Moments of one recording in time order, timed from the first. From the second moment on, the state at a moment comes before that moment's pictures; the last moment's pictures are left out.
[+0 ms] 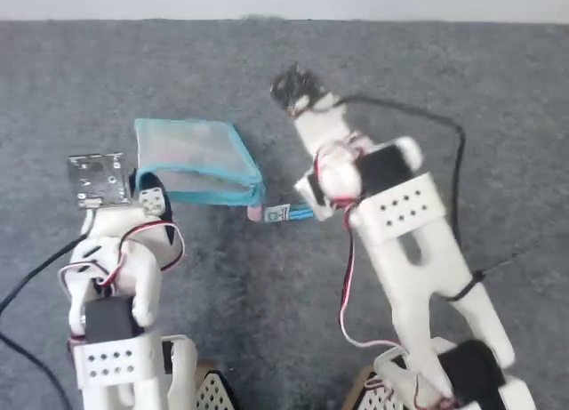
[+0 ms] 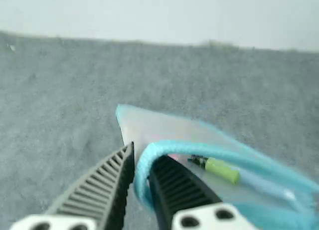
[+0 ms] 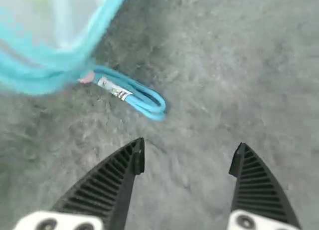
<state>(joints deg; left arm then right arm) -13.9 -75.6 65.3 50.8 4.4 -29.0 -18.2 10.6 80.1 14.5</state>
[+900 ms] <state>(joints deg) -13.9 -75.7 71.3 50.6 4.4 -42.5 -26.3 48.4 30.5 15.0</state>
